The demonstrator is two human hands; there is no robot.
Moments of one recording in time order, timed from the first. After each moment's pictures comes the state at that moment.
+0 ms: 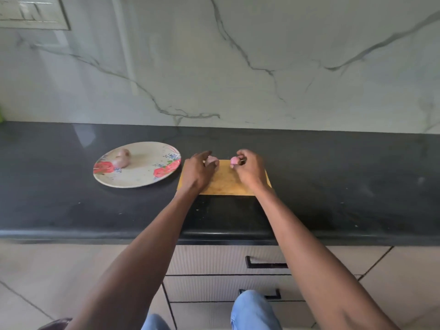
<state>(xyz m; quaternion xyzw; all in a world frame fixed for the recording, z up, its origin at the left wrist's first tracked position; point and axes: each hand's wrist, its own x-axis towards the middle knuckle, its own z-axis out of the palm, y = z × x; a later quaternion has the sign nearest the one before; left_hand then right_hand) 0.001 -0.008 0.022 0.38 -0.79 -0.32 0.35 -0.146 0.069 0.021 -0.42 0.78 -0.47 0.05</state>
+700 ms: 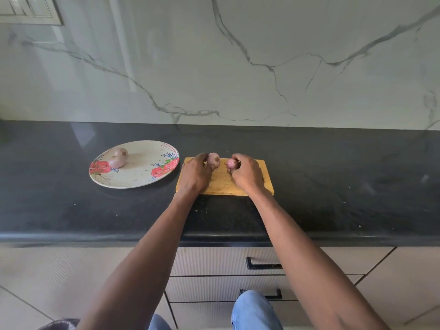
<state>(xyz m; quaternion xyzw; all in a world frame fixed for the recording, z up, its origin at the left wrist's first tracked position) -0.005 -0.016 0.012 0.42 -0.81 -0.27 0.30 -0.140 0.071 0.014 -0.45 0.80 -0.39 0.01</state>
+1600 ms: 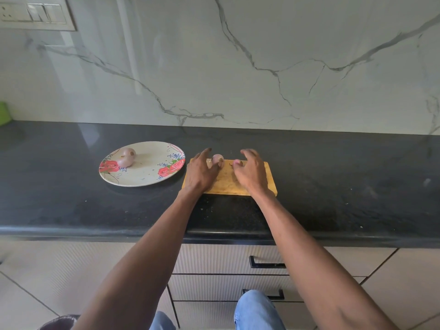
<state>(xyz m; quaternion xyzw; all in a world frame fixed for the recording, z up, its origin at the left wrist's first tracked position) -0.004 -0.018 0.012 0.40 -0.81 -0.29 0.33 -0.134 0.073 0.018 -0.43 0.79 -0.43 -0.01</state>
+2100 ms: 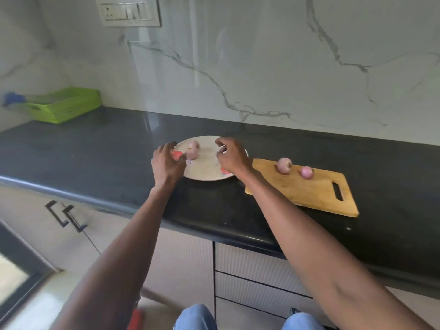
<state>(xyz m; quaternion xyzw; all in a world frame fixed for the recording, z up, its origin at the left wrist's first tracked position) 0.196 -0.112 0.013 0.59 -0.65 -0.20 0.44 0.011 -0.077 0.035 -0.61 0.67 -0.41 0.12</state>
